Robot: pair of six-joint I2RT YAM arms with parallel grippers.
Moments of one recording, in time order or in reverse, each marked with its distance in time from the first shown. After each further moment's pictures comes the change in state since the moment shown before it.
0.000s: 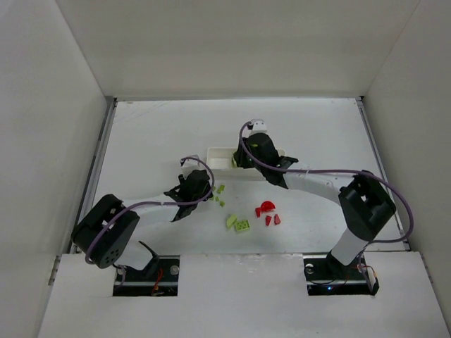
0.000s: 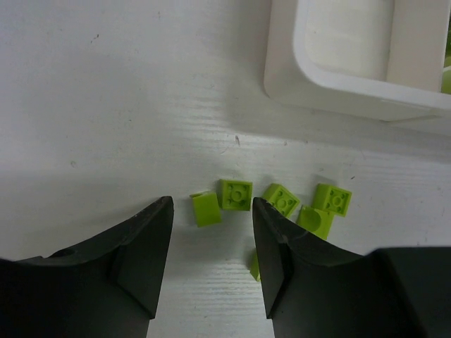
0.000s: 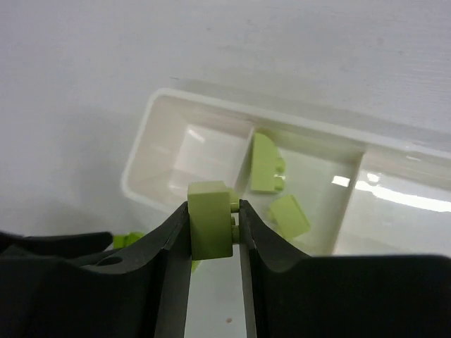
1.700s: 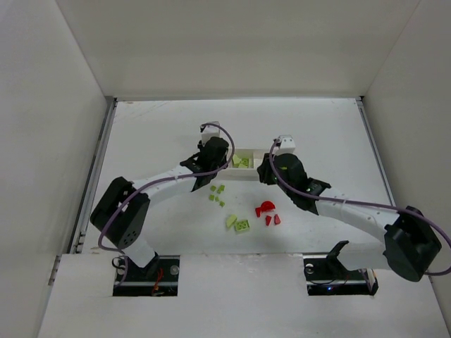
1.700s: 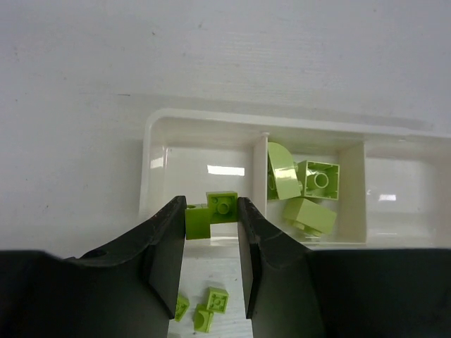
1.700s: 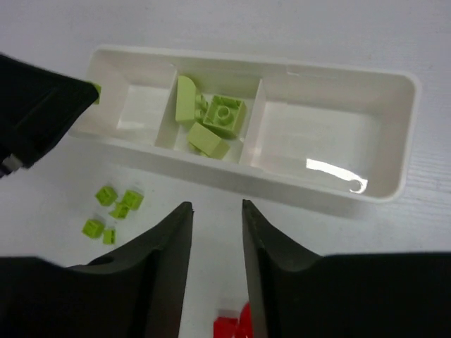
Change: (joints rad) left arm -0.015 0.167 0.476 -0.167 -0.051 0.132; right arm -0.012 -0.366 -0.332 -0.003 0.101 -0.026
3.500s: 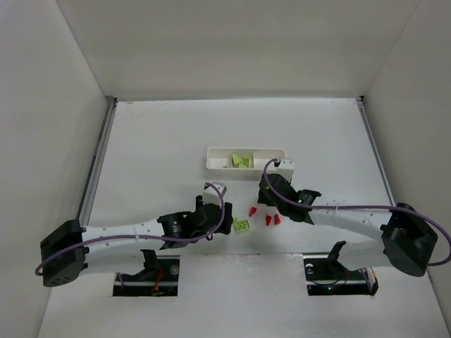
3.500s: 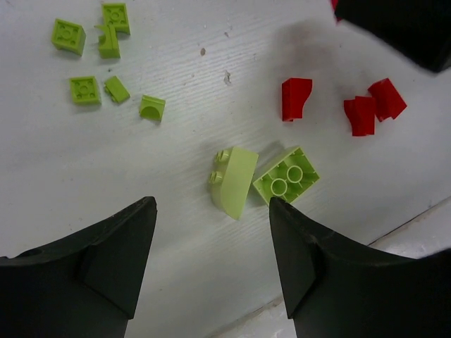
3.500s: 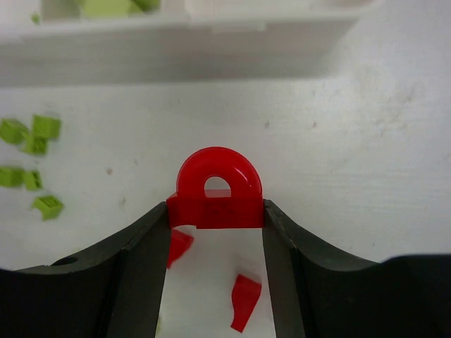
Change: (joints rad) left arm -0.494 -0.544 -0.485 -0.174 0.023 -0.167; right arm 0.193 0.009 -0.081 -0.315 0.229 0.349
